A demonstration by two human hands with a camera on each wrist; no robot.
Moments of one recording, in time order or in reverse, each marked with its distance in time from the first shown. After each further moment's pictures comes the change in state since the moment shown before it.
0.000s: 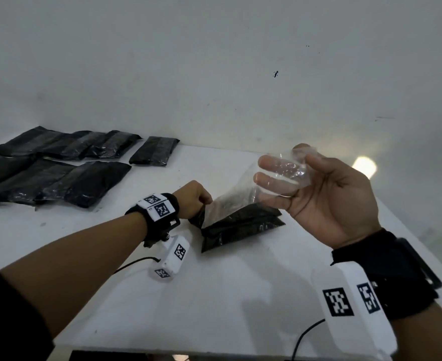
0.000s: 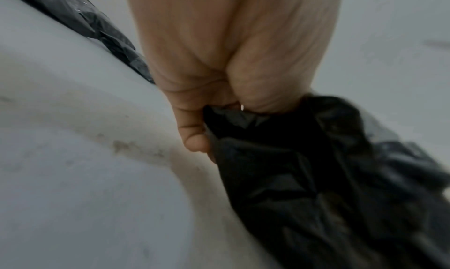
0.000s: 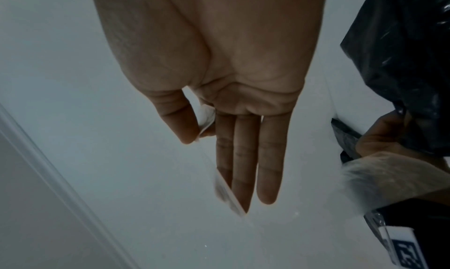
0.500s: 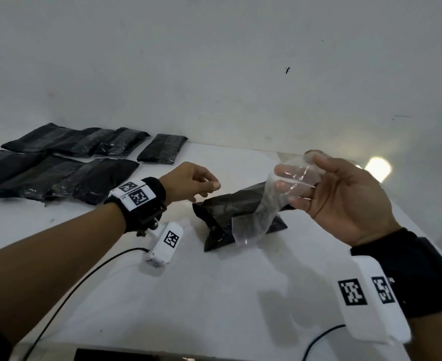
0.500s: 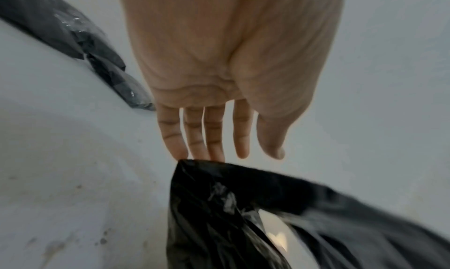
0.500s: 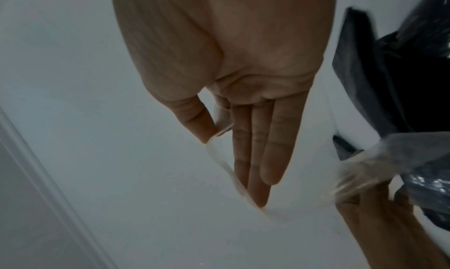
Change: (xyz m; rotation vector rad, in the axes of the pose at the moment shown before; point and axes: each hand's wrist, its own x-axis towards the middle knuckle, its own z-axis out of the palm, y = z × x) left_hand -0.010 0.001 -0.032 -0.286 0.067 0.002; right_hand 0.010 -0.004 -0.020 -0.113 0.266 0.065
